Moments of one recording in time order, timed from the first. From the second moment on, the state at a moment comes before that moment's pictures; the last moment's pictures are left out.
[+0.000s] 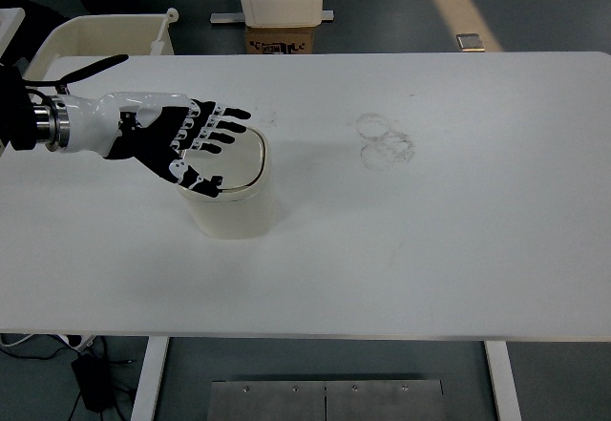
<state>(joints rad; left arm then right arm) -1.65 0.94 0.36 -1.61 0.12 -0.28 0.02 -0.07 0.00 0.32 0.19 -0.22 0.03 0.51</state>
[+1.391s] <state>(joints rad) -1.62 0.94 0.24 -1.52 0.12 -0.27 0.02 -0.07 0.00 0.32 0.19 -0.22 0.03 0.51</state>
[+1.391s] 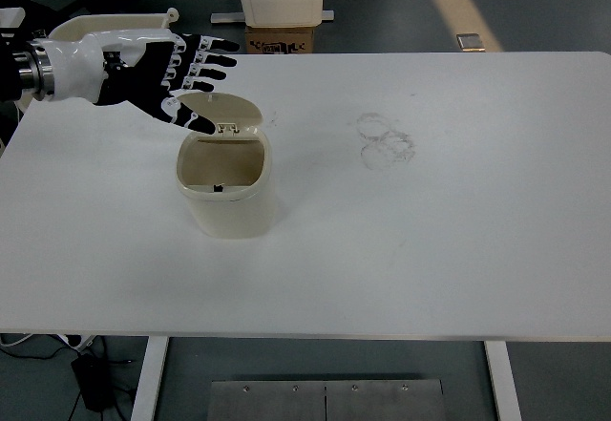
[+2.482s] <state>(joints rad) -1.26 0.95 0.01 -1.05 -0.49 -0.28 -0.12 -0.07 0.00 0.31 0.19 -0.22 0.03 0.51</state>
